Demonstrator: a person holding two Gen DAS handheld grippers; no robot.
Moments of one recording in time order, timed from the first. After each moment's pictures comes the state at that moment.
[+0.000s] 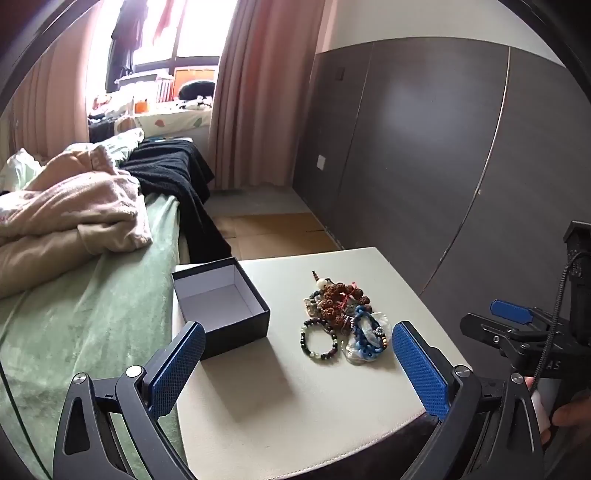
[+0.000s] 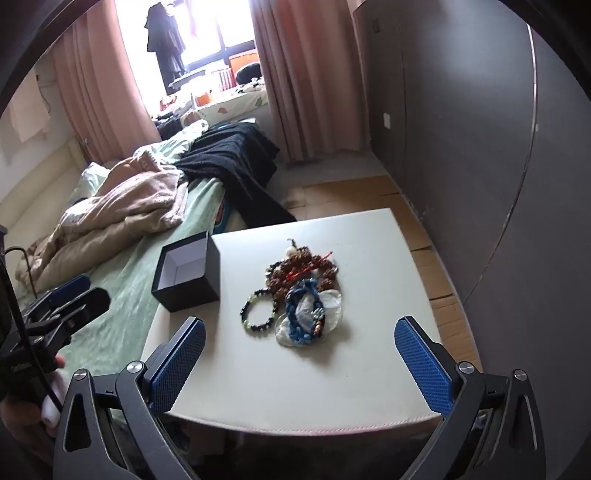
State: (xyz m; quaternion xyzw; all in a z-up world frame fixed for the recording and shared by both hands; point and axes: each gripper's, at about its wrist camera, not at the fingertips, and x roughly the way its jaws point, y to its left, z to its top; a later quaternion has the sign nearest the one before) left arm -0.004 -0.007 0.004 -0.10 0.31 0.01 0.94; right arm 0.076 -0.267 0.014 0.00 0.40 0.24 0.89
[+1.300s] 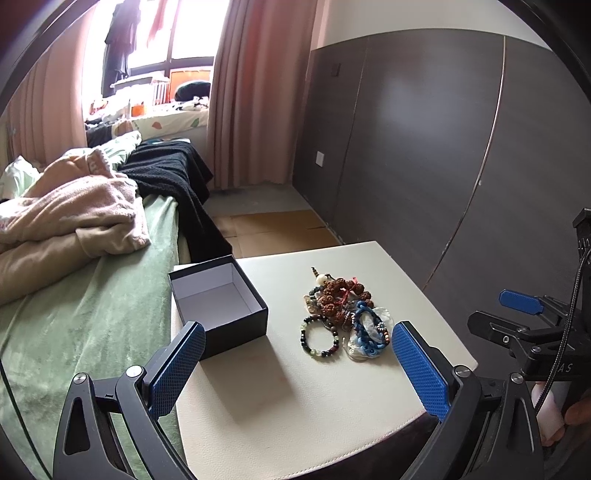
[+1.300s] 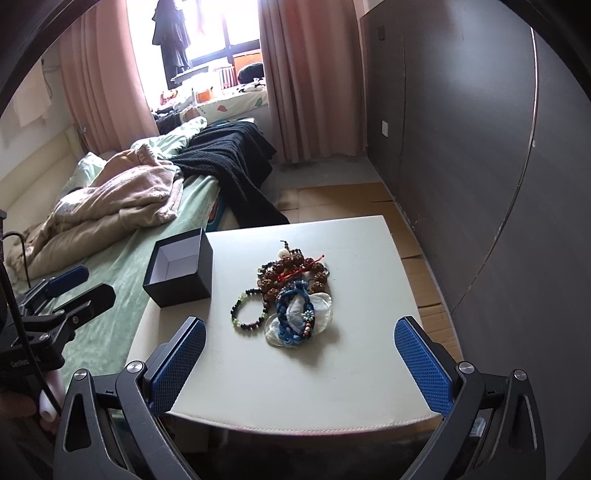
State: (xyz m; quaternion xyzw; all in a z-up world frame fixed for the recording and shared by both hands) left arm -0.002 -0.013 0.000 -0.08 0.32 0.02 0.94; right arm 0.056 -0.247 0.024 -0.05 0.38 0.23 0.90
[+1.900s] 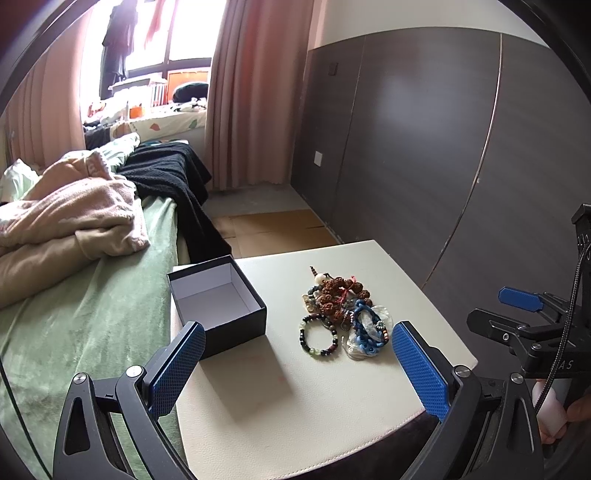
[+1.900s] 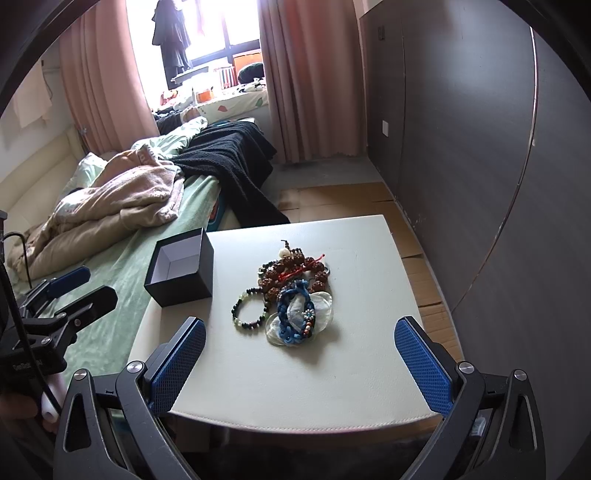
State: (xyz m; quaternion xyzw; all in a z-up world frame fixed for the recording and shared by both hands) left arm -0.002 -0.015 0.001 -0.07 0.32 0.02 0.94; right arm 0.055 -0.248 0.024 -0.05 0.38 0.23 0.90
